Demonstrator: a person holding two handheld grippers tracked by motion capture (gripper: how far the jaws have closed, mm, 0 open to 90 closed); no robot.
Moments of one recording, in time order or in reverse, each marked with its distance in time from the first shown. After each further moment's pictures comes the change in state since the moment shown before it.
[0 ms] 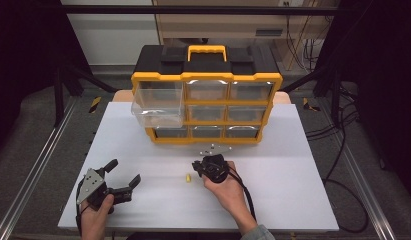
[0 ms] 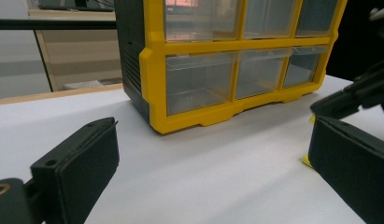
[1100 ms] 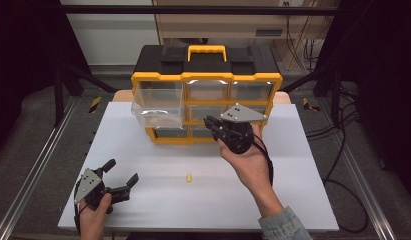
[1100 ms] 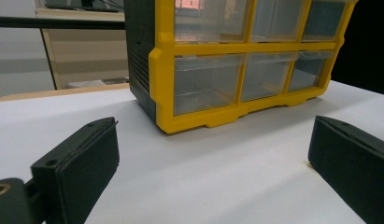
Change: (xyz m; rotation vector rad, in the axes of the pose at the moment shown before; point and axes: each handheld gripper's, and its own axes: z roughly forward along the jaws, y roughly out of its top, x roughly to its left) left arm 0.005 -0.002 -0.002 -0.010 0.014 -0.028; right arm 0.002 0.108 -0.118 -0.316 -0.116 -0.151
